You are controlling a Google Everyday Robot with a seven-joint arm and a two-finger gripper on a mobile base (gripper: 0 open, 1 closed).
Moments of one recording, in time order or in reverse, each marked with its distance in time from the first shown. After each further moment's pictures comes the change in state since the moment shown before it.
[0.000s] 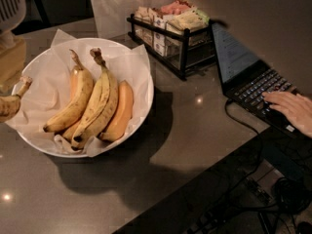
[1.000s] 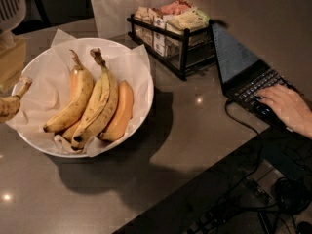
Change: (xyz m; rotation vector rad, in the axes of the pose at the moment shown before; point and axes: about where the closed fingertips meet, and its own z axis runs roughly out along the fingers) arm 0.000 0.000 0.000 0.000 0.000 0.000
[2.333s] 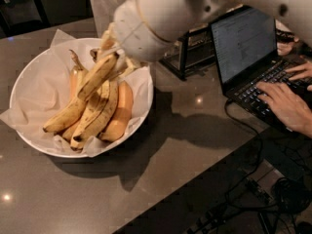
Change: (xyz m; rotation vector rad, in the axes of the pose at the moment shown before) arm 0.152 0.100 0.039 0.258 -0.089 0.269
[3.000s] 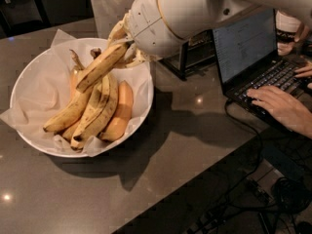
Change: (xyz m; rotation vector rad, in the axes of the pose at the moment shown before) arm 0.020 -0.007 -0.020 0.114 0.015 0.018
